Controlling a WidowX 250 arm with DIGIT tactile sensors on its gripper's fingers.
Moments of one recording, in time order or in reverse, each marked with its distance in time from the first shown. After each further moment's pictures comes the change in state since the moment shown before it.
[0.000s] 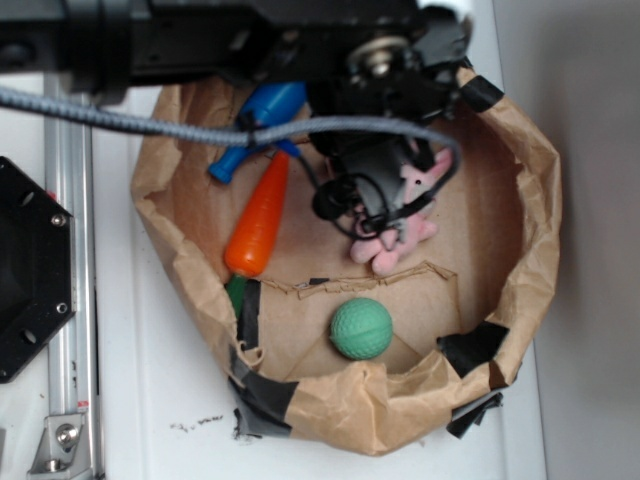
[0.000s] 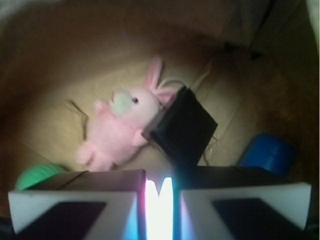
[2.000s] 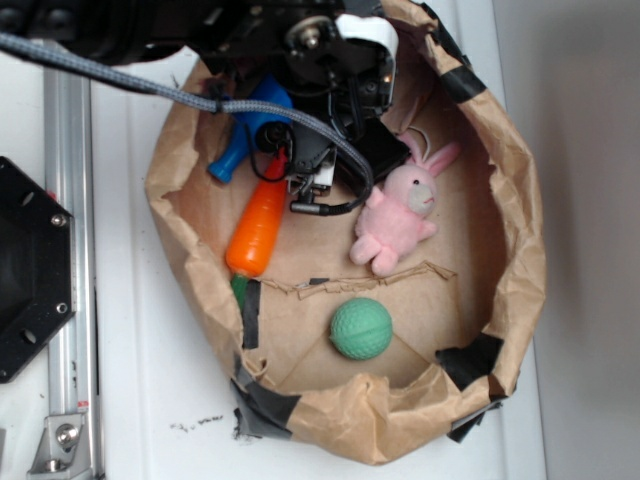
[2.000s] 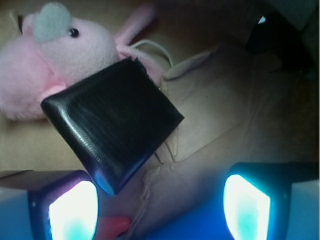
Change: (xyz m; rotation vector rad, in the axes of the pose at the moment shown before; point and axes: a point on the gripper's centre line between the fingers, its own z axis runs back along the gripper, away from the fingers) arm -0.007 0.057 -0.060 0.061 -0.057 -0.485
